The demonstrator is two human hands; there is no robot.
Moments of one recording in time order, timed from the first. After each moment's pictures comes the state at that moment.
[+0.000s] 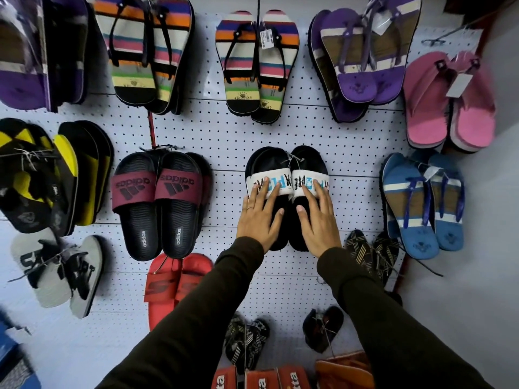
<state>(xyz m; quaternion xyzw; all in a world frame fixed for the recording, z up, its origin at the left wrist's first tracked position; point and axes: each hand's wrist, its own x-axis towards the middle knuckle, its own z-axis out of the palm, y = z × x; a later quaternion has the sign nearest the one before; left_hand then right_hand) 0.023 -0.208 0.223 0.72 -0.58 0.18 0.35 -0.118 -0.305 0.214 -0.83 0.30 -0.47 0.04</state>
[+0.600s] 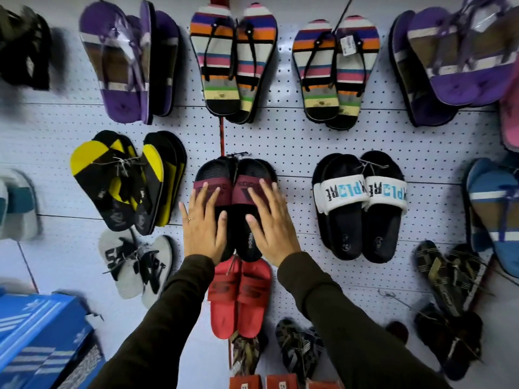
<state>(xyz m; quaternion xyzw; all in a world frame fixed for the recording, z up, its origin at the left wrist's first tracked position) 0.211 -0.029 0.215 0.76 -0.41 0.31 0.40 0.082 -0.147 0.224 -0.88 0.14 -0.45 0.01</state>
